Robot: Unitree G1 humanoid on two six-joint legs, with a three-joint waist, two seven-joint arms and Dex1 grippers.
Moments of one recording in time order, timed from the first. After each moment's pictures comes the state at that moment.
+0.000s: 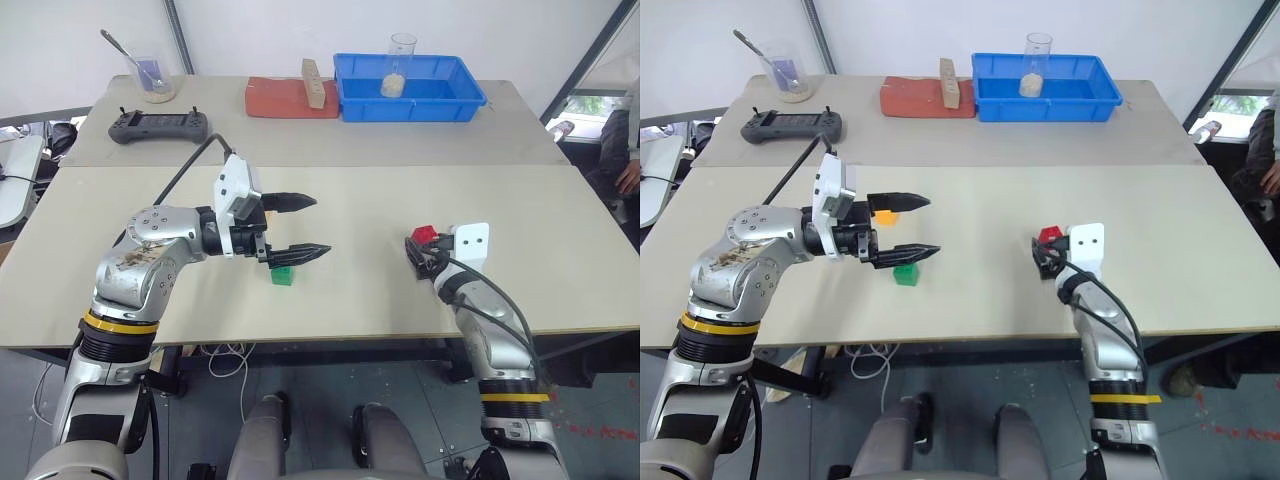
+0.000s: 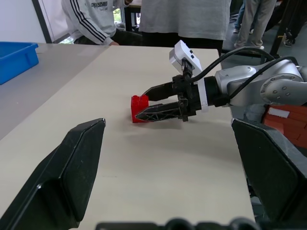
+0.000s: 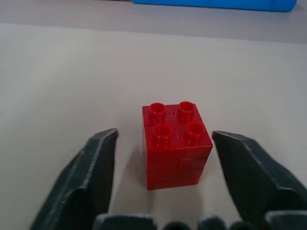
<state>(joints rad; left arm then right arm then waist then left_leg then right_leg) -0.61 0.60 -0.05 -0.12 -0.52 0.50 -1.09 -0.30 -0.24 -0.11 0.07 0.14 0.29 0.23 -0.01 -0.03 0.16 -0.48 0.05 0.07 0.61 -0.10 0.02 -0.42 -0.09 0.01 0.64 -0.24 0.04</state>
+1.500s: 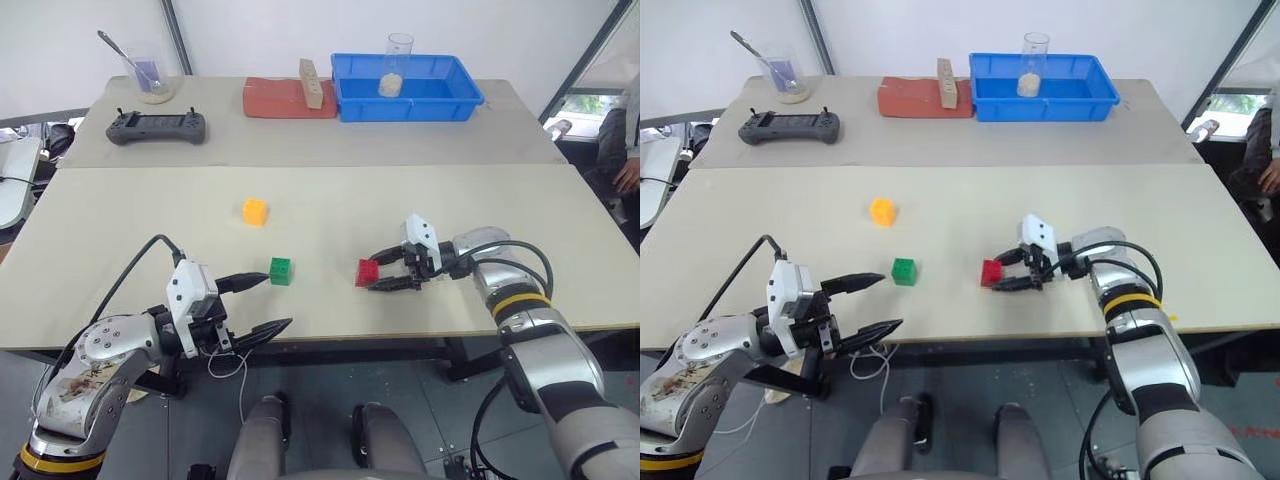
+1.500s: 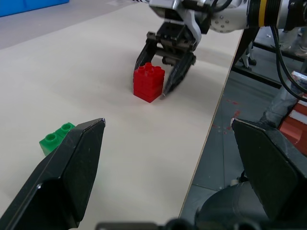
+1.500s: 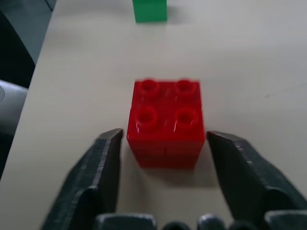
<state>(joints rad) 0.07 0.67 0.15 -0.55 -0.59 0.46 -0.91 -0.87 -0.46 0.22 0.99 0.10 -0.23 1.46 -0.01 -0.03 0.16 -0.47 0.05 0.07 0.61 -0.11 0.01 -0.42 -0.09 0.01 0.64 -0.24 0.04</state>
